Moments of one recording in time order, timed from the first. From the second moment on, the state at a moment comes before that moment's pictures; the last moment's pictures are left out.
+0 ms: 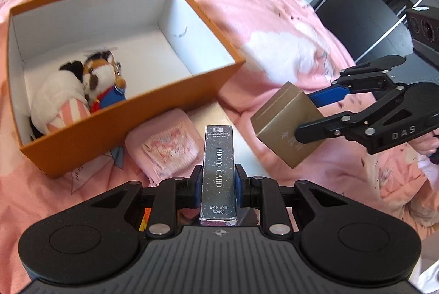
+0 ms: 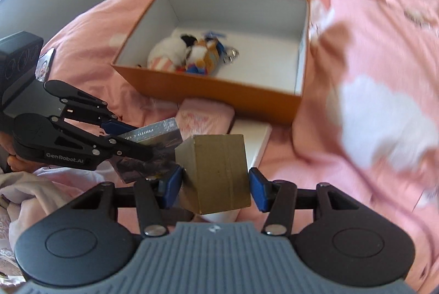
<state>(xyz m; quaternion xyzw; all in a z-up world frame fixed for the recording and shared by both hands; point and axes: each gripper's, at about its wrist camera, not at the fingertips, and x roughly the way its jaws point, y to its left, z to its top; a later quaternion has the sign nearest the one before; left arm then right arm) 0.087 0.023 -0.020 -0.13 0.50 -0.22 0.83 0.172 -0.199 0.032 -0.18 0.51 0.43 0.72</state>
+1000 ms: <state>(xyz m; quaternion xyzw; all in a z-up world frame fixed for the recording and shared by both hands) 0.183 0.085 0.019 -0.19 0.42 -0.14 0.88 0.262 -0.065 0.010 -0.56 0.29 0.58 0.52</state>
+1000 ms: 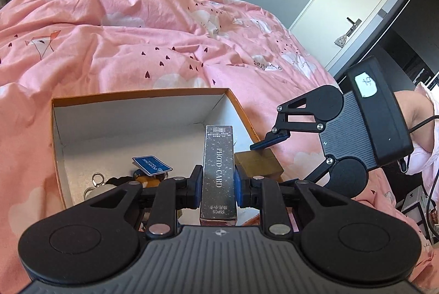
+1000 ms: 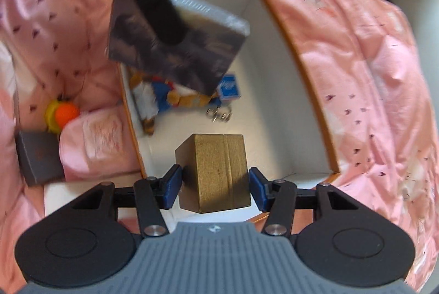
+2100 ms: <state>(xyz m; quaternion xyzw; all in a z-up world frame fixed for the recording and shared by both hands) 0.238 0.061 -0.070 -0.27 0.51 -0.02 0.82 0.316 -0.024 -0.039 -0.55 0.44 0.62 0.34</state>
